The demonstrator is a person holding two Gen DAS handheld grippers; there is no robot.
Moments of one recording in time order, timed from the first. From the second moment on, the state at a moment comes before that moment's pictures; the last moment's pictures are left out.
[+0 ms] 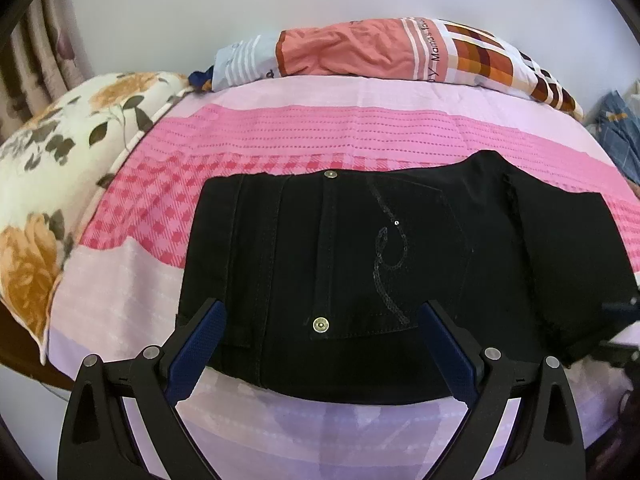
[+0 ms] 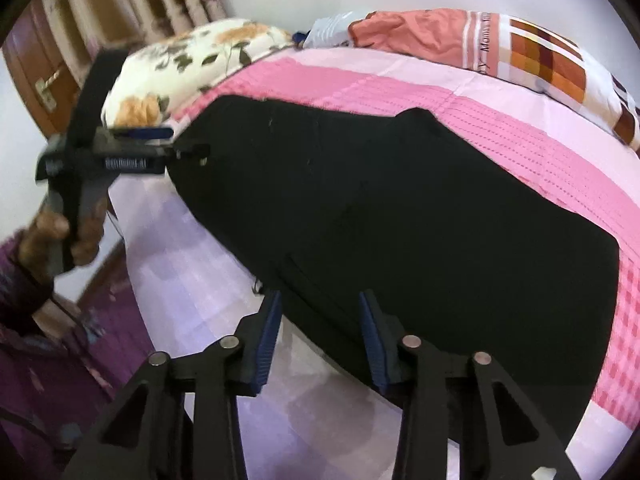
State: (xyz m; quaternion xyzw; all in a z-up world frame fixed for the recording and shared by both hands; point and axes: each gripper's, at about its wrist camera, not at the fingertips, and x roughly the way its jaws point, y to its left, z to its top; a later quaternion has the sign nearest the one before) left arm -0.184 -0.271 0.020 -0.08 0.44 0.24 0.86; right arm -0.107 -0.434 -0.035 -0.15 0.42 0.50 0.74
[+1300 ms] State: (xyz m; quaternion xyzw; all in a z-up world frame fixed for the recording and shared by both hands) left arm -0.186 -0.256 0.007 -0.11 0.46 0.24 0.85; right arm -0.114 -0.423 -0.032 -0.18 0.43 0.51 0.73
